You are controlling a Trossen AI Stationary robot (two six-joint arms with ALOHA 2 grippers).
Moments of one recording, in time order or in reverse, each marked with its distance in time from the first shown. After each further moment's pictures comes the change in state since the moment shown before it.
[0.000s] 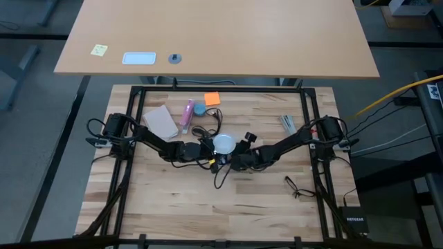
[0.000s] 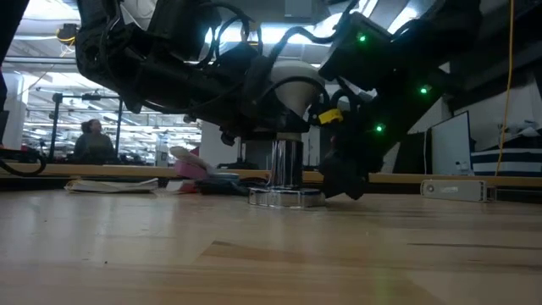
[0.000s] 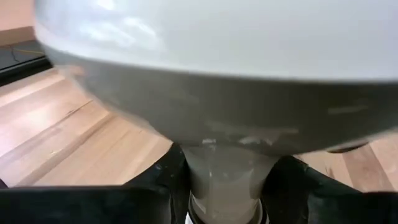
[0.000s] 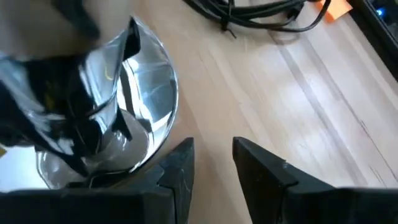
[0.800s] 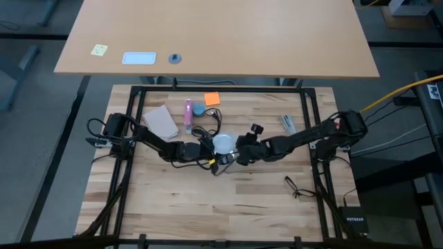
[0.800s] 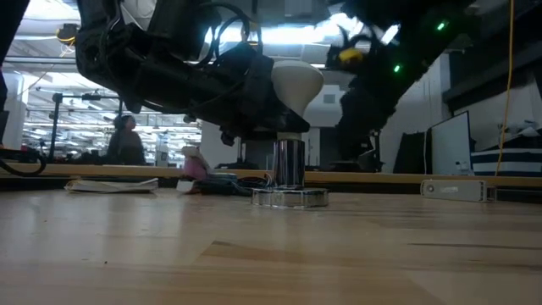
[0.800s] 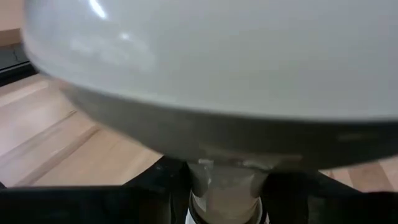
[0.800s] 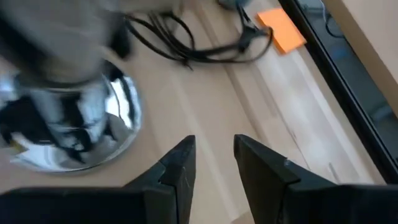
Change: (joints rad) left arm 0.009 0.000 0.000 0.006 -0.013 0.000; right arm 0.005 -0.276 0.003 -0.220 -0.022 -0.086
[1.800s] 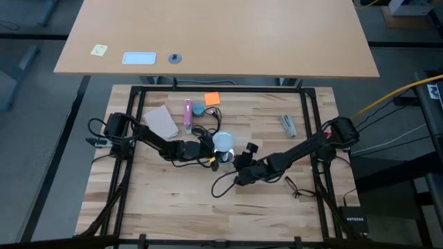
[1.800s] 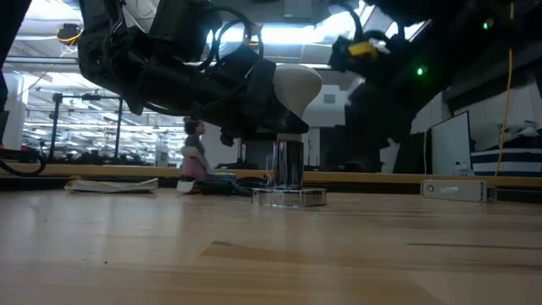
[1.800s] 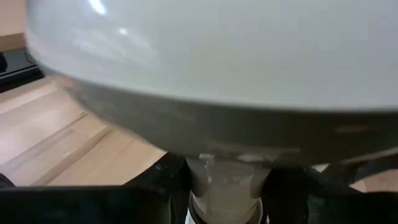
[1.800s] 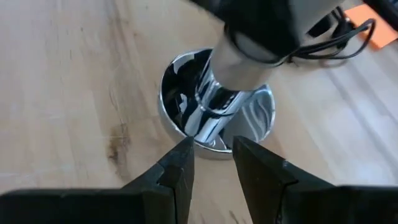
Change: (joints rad) left arm 0.013 0.000 -0.001 0.025 -0.015 0.006; right arm 0.173 0.145 0.000 0.173 -0.038 0.181
